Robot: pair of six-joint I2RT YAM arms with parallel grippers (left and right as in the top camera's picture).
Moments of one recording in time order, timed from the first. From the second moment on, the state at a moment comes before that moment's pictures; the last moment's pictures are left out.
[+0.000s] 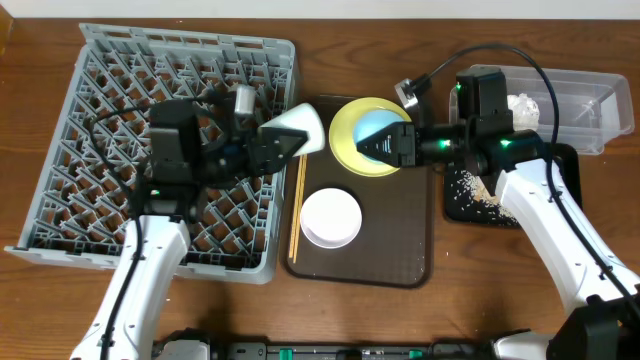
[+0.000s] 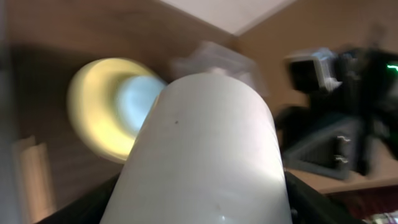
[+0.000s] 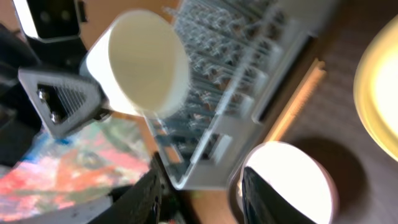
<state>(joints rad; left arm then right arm) -0.05 1.27 0.87 -0.14 0.91 -0.49 0.25 1.53 1.18 -0.50 -0.98 0.36</state>
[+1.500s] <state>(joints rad) 0.20 1.16 0.95 -0.95 0.11 -0.34 0.22 1.43 1.19 -0.96 -0.28 0.10</state>
